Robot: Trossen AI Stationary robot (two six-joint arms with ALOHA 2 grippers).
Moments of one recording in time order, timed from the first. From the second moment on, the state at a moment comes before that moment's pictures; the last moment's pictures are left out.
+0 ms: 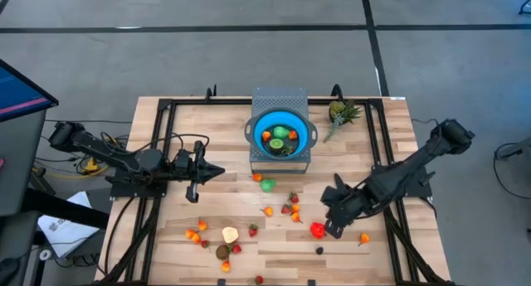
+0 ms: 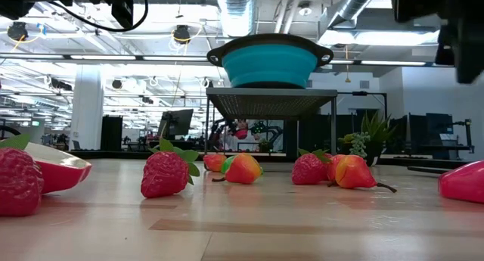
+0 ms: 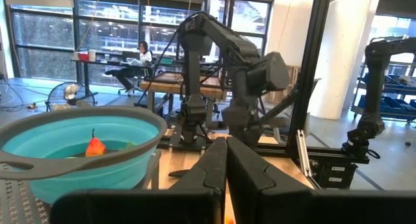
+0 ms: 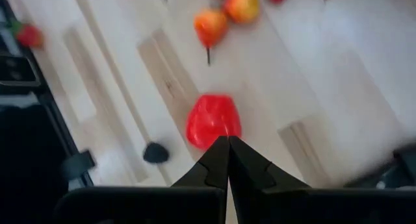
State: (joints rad) left arm -0.30 0.76 0.32 0.58 -0.31 -0.05; right arm 0.59 1.36 0.91 -0.71 0.10 1.11
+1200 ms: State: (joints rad) left arm -0.30 0.76 0.32 0.58 -0.31 -0.05; right arm 0.53 1.72 0.92 -0.49 -0.13 1.05
